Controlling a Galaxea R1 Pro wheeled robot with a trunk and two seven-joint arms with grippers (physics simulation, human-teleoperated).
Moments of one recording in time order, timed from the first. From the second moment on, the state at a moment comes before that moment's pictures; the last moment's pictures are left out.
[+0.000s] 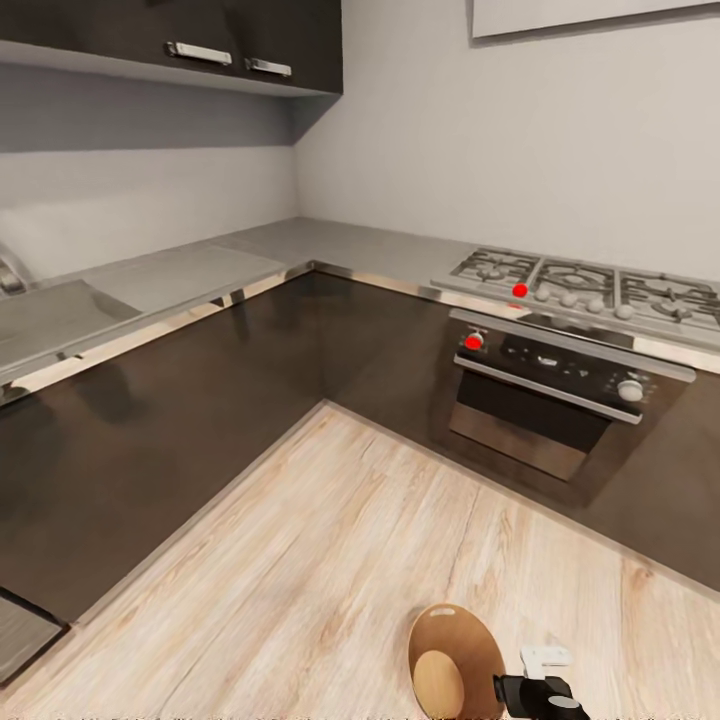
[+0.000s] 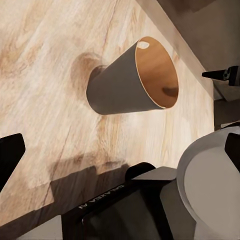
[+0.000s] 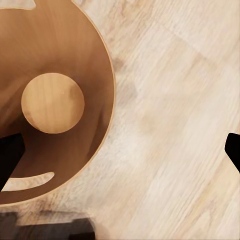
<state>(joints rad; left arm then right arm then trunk) 0.00 0.16 0.41 -0.73 0.02 0.03 -1.20 -0.40 -0.08 -0.02 -0.33 0.01 0.06 -0.06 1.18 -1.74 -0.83</state>
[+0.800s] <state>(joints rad) 0.00 0.16 0.41 -0.73 0.02 0.03 -1.20 -0.40 -0.08 -0.02 -0.33 0.01 0.01 -0.06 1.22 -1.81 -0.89</state>
